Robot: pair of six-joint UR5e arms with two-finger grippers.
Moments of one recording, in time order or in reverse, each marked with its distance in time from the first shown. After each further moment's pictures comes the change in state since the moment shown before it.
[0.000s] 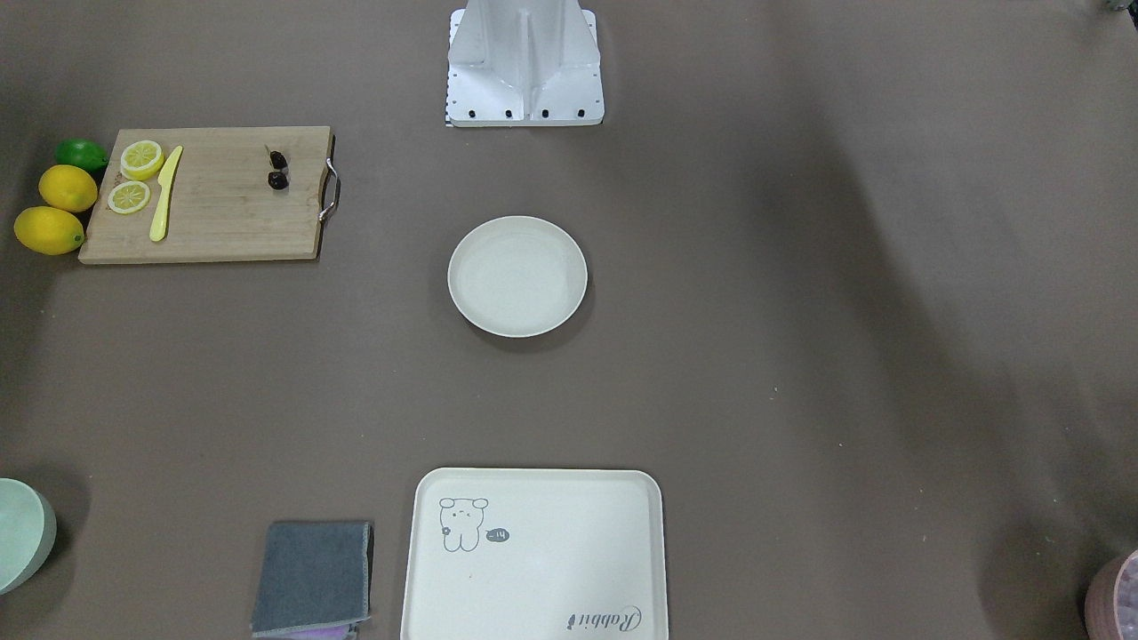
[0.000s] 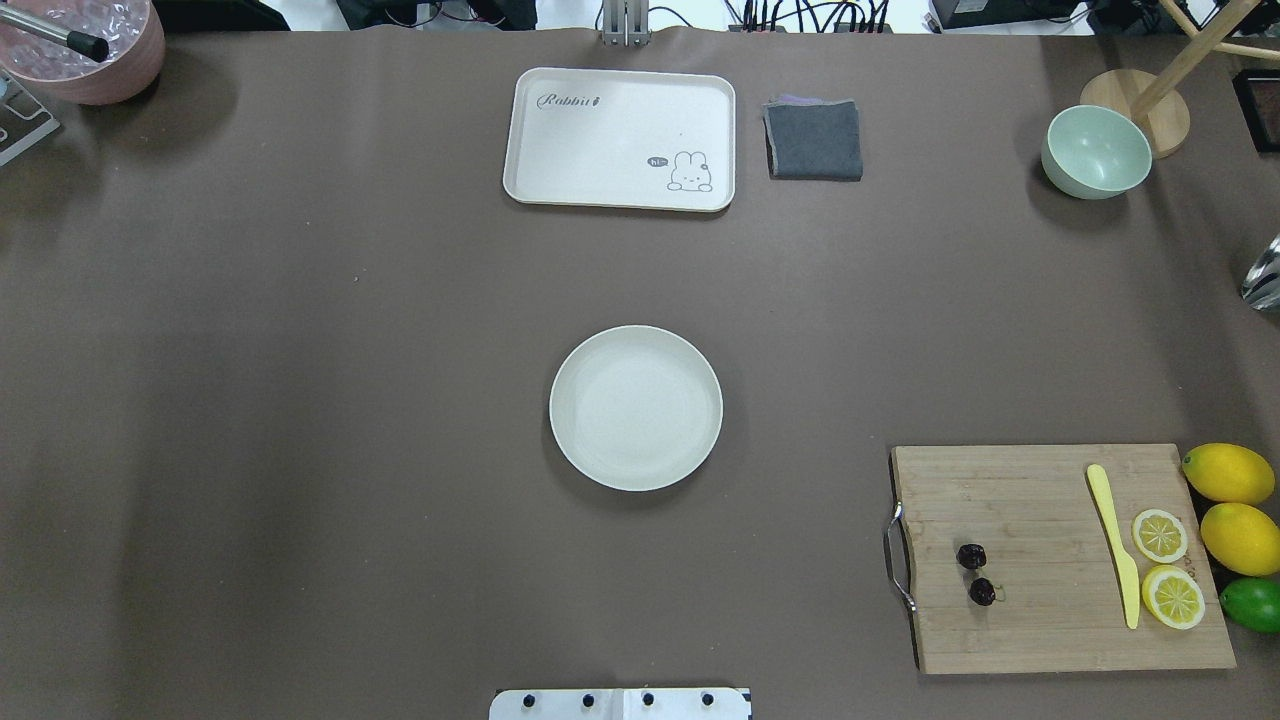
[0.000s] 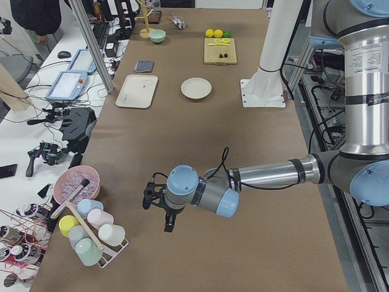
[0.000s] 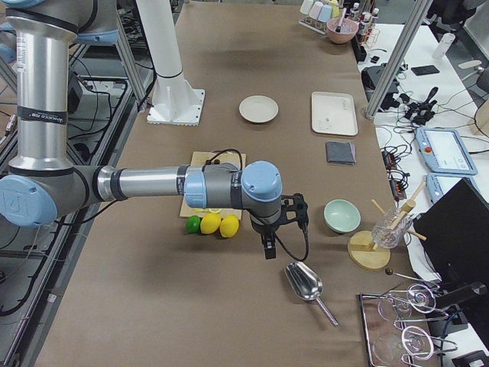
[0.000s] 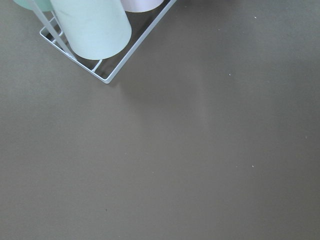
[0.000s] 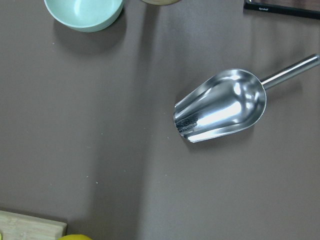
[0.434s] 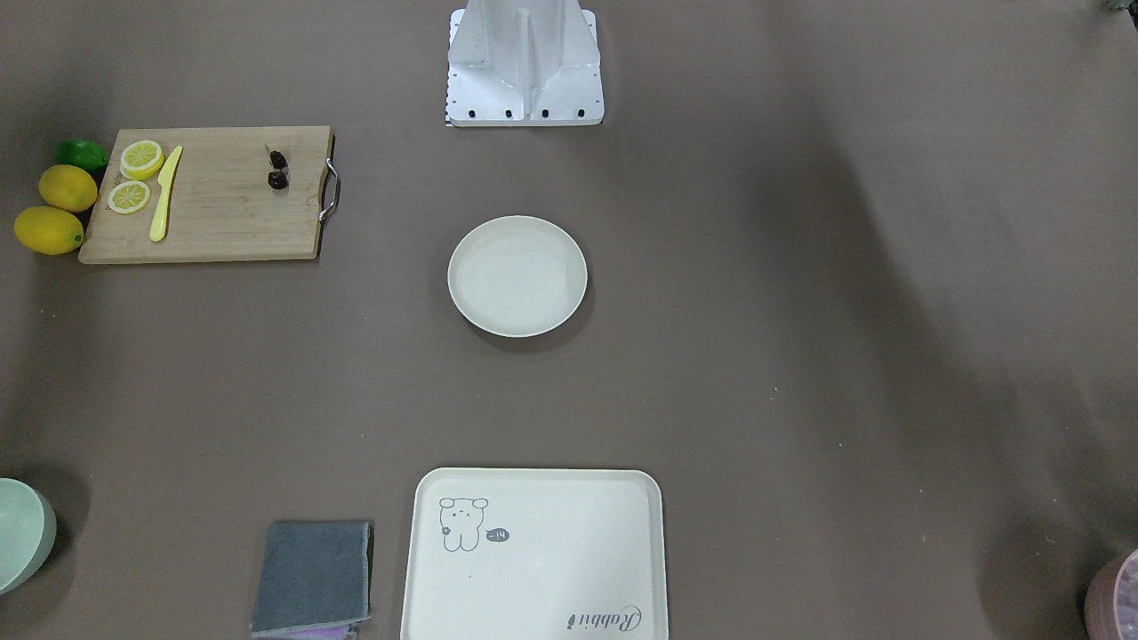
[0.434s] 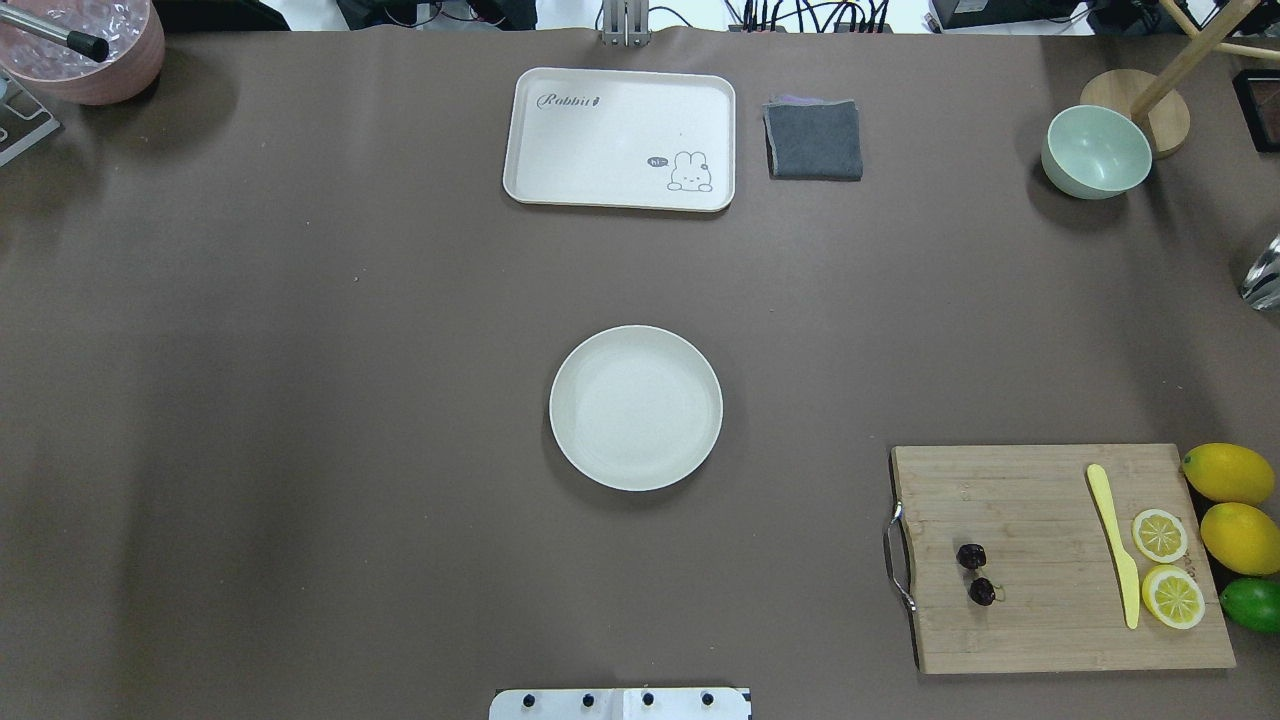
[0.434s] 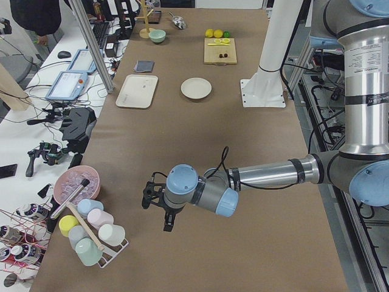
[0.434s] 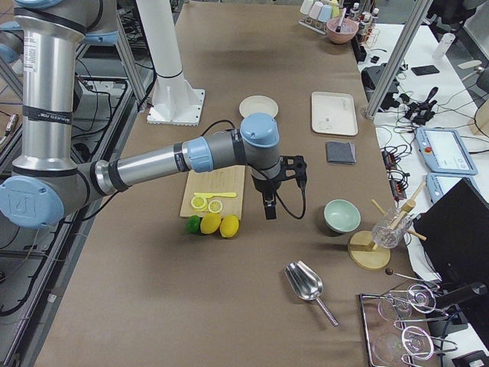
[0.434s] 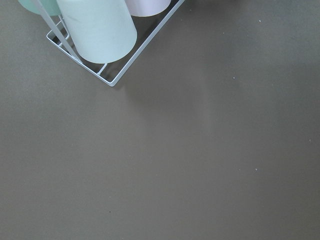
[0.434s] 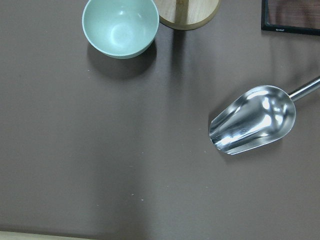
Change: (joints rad) left arm 0.001 -0.004 -0.004 0.001 -0.001 -0.001; right arm -0.137 -0.021 0.216 -0.005 -0.067 0.300
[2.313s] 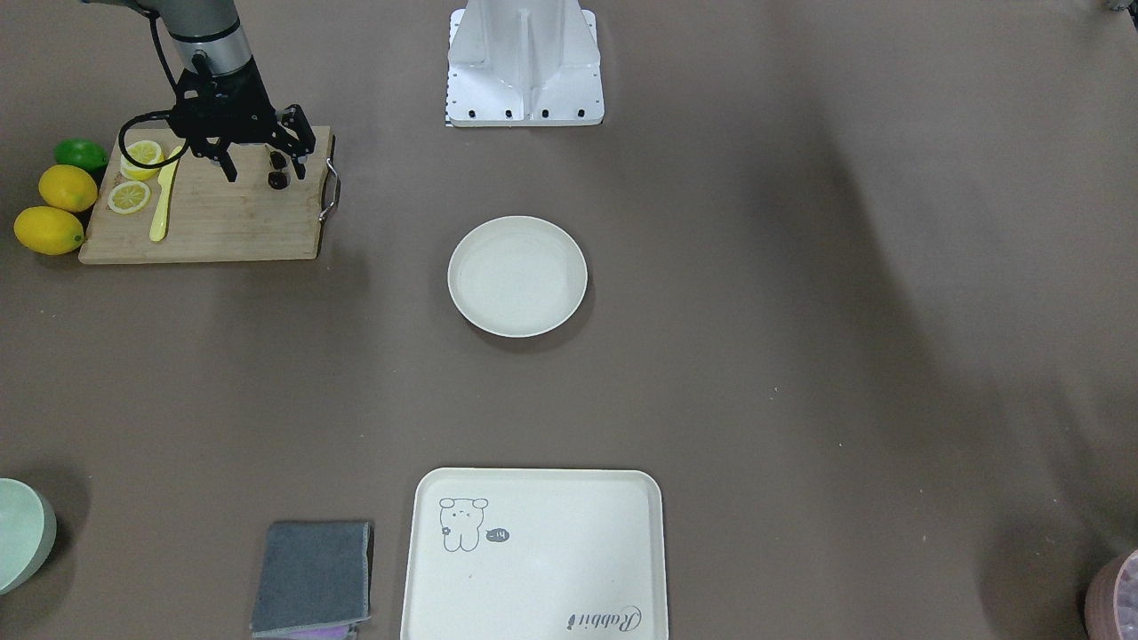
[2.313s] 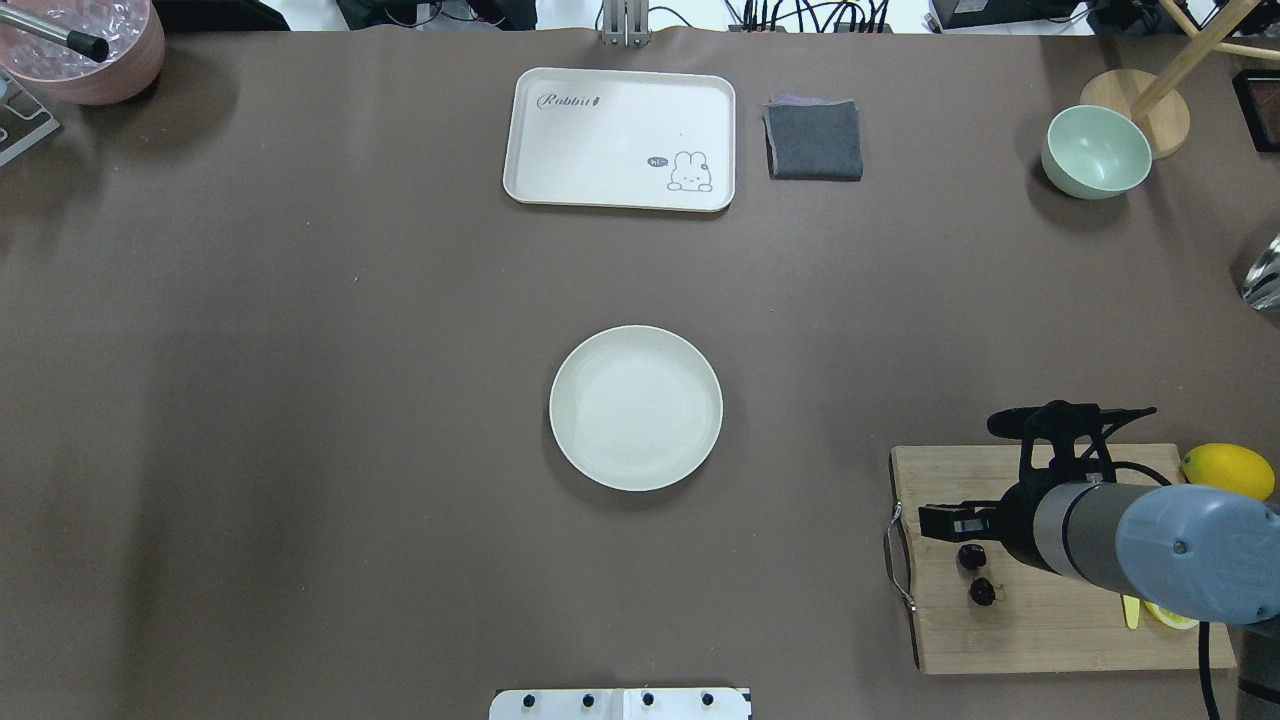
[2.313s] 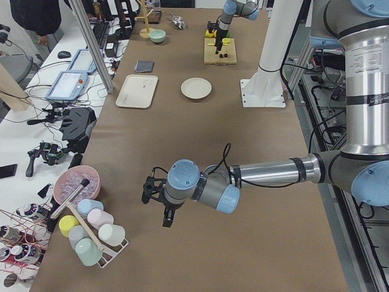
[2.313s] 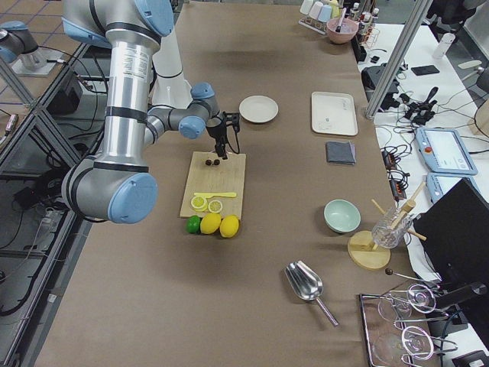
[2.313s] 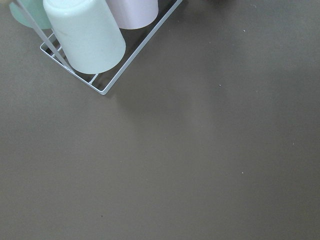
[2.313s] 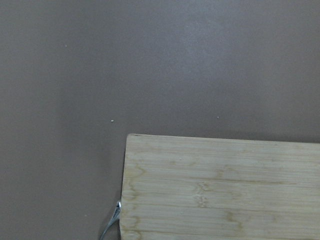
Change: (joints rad) left arm -0.011 0.009 -0.036 0.002 -0.007 -0.005; right arm -1.216 -0.061 0.159 0.394 -0.785 1.127
